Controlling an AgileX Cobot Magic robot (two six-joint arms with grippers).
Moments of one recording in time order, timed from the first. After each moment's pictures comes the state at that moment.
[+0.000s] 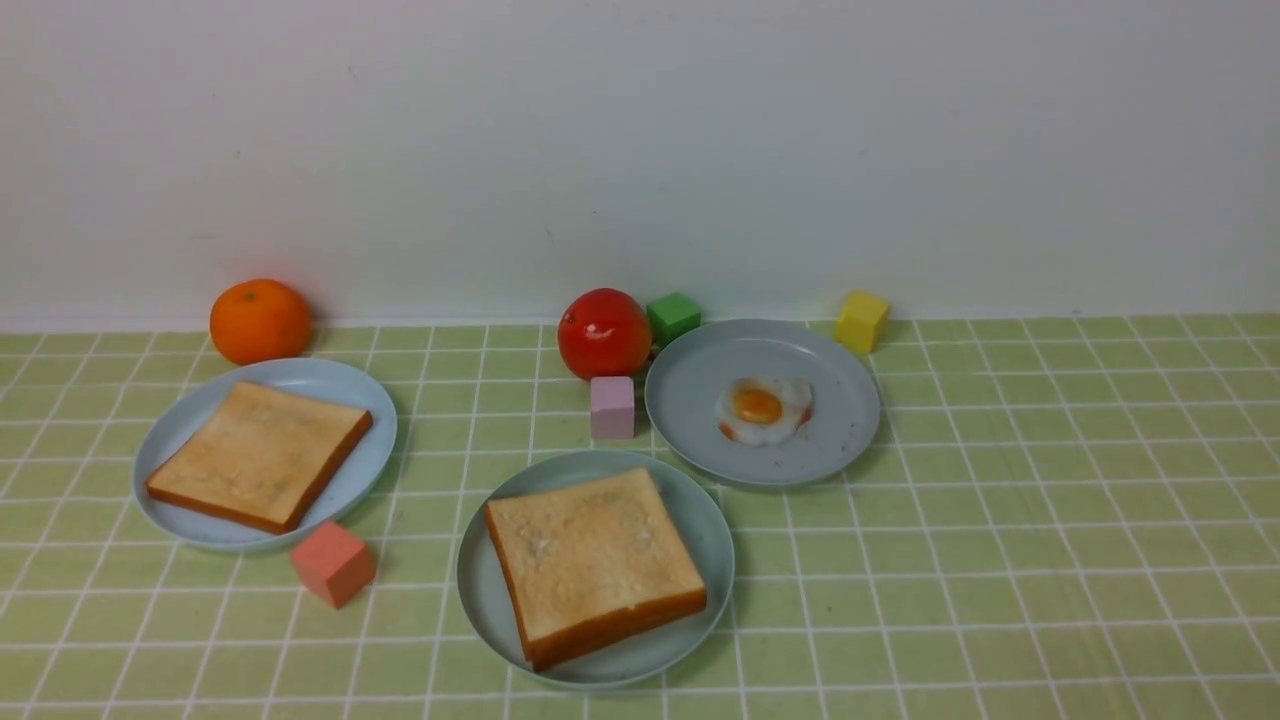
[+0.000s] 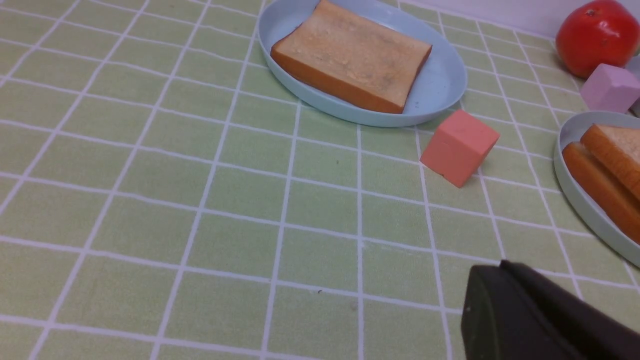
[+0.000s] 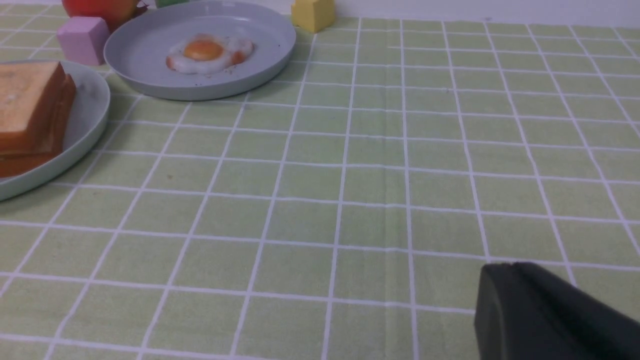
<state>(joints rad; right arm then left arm) 0.11 -0.01 0.02 0.01 0.39 -0.03 0.00 -0.01 0.03 -0.05 0.39 -0.20</state>
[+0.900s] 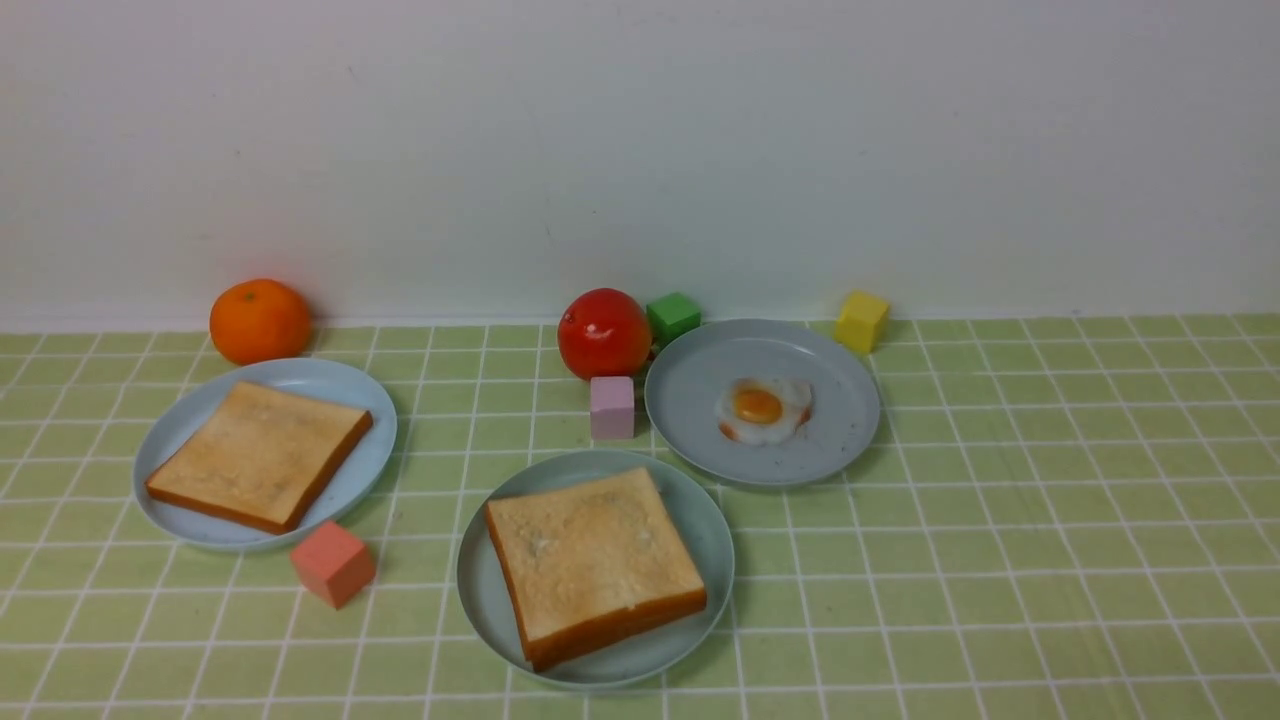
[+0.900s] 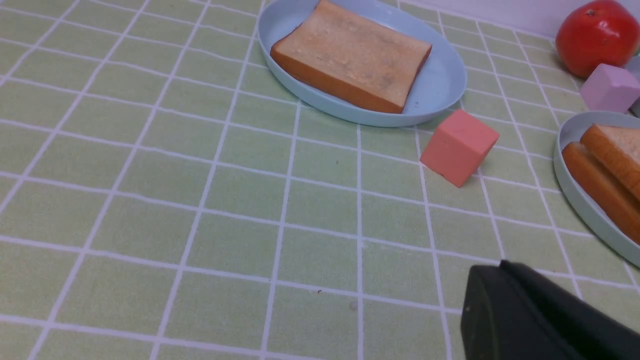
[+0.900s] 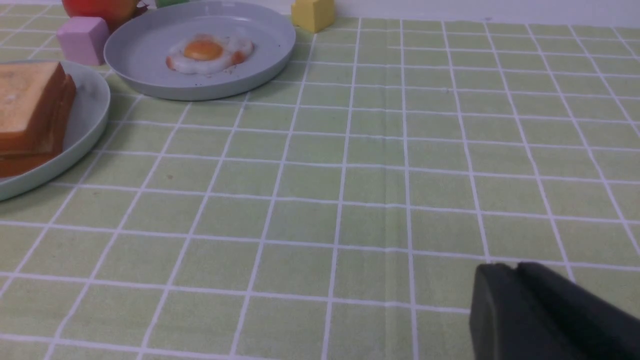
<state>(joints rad) 0.11 -0.01 0.02 0.01 0.39 -0.03 0.00 -0.01 0.03 -0.05 0.39 -0.20</state>
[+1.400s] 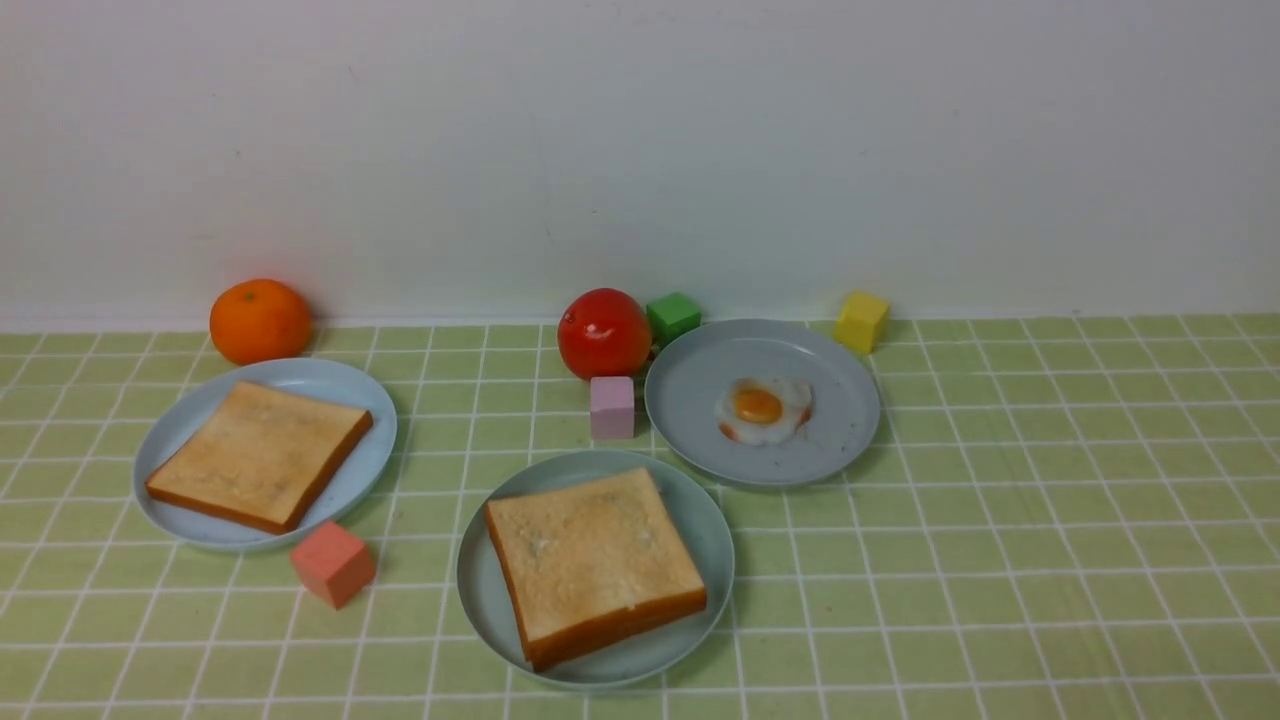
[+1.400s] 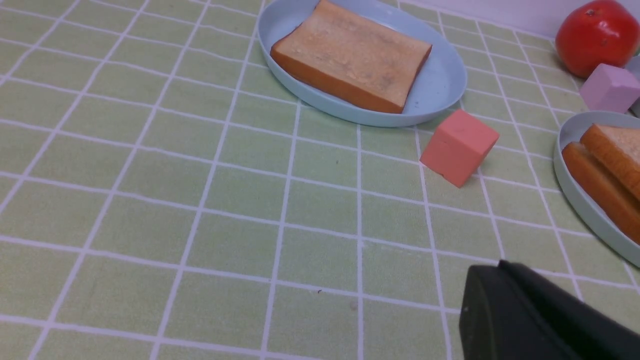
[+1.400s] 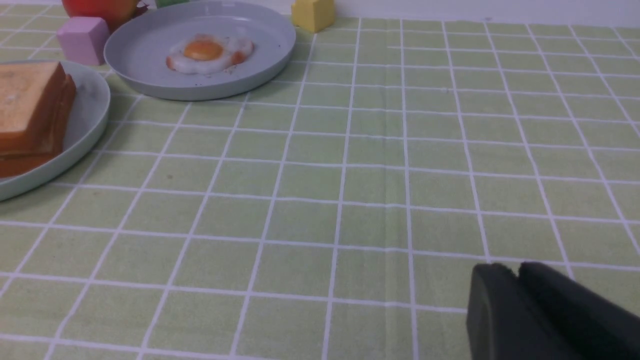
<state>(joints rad) 0.11 -0.01 0.02 0.01 0.39 -0.03 0.00 -0.01 0.03 -0.05 0.39 -0.20</state>
